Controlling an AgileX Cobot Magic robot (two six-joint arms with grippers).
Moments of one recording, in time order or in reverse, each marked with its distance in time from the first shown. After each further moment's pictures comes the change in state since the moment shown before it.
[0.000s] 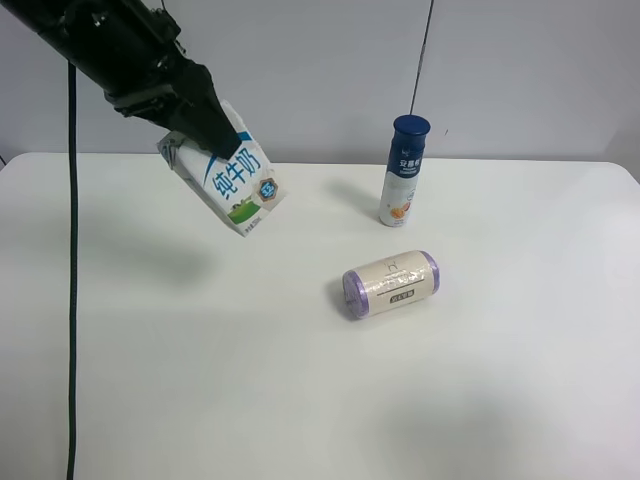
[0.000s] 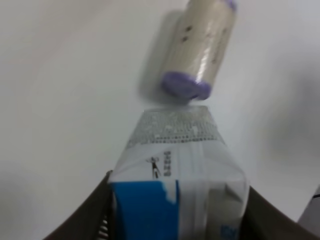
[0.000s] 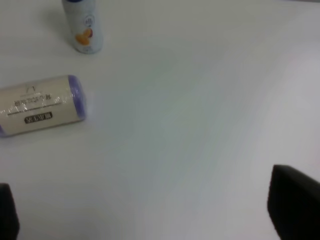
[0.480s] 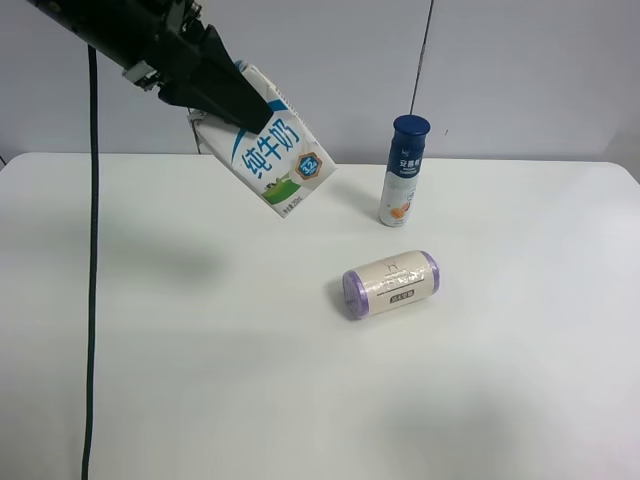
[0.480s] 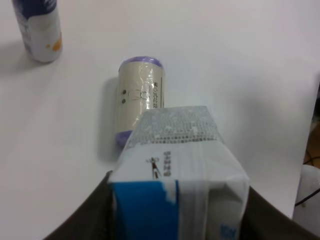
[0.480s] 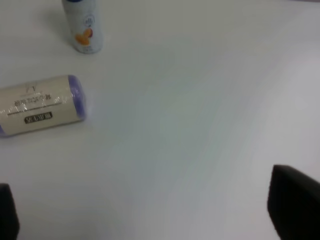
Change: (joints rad) left arm 0.000 -0.017 0.000 -0.204 0.005 0.357; right arm 0.000 0.000 0.000 0.000 0.000 0.000
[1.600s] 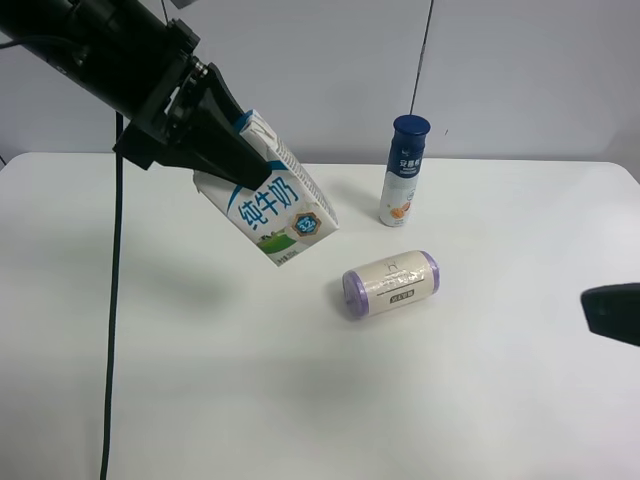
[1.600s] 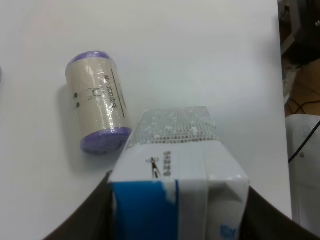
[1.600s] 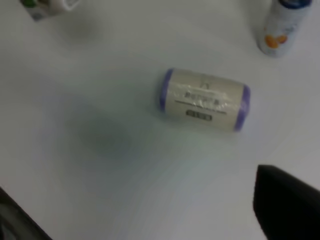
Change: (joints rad) left arm 0.000 0.000 0.112 -0.096 0.043 0.362; right arm 0.250 0.606 -0.232 0.378 -0.054 -0.429
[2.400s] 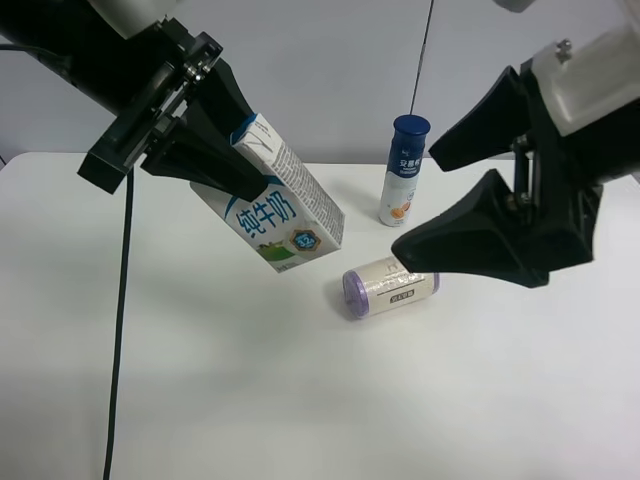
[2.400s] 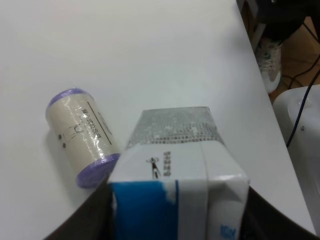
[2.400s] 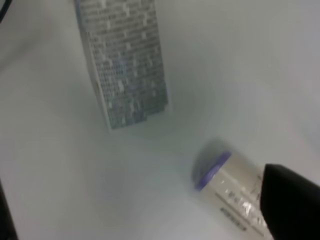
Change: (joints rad) left arm 0.000 0.000 0.000 -0.052 0.078 0.290; right arm 0.271 0.476 -0.207 0.043 -0.186 -0.286
